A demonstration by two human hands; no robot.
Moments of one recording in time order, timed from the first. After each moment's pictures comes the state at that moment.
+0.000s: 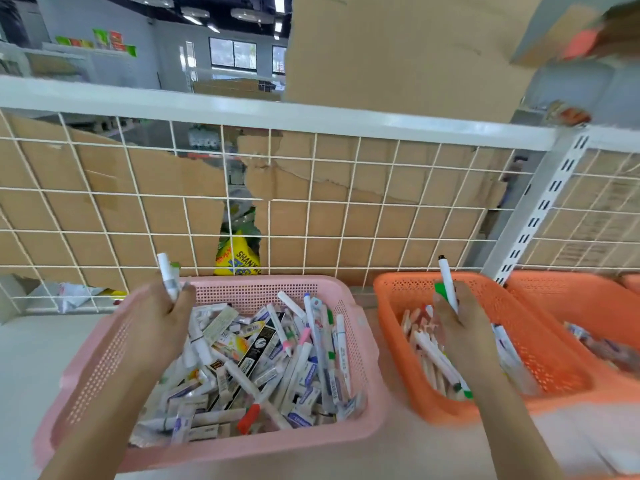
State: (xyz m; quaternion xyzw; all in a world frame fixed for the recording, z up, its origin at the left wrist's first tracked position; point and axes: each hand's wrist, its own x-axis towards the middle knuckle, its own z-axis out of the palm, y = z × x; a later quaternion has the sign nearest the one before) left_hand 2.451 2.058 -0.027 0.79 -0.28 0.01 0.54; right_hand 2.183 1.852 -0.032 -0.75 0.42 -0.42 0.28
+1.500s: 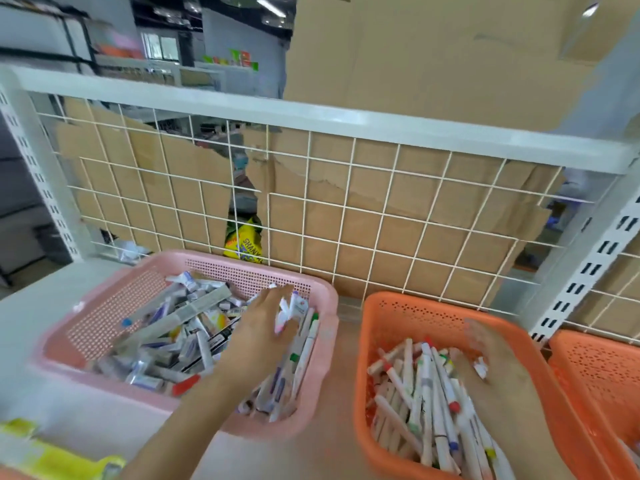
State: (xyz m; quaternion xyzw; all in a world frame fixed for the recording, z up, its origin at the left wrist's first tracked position) left_hand 2.320 1.959 -0.055 0.84 -0.37 0.04 0.40; right_hand 2.112 1.765 -0.039 -0.84 0.35 -0.29 0.29
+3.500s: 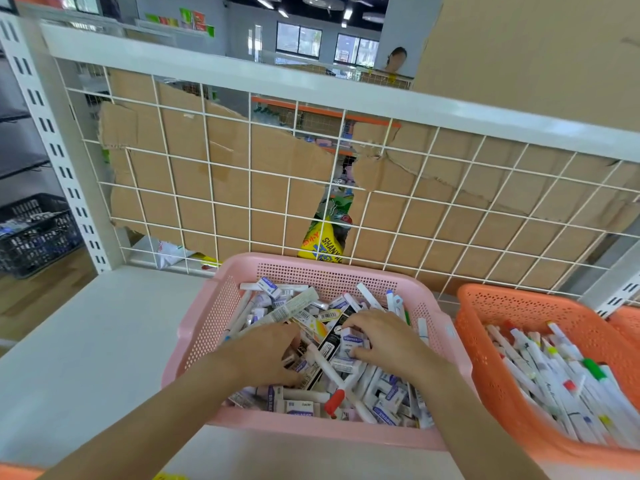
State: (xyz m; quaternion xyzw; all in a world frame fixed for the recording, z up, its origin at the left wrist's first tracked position) left_hand 2.479 2.083 -0.088 0.81 -0.56 -0.16 0.10; right_hand 2.339 1.911 -0.072 -0.99 0.14 0.01 0.06
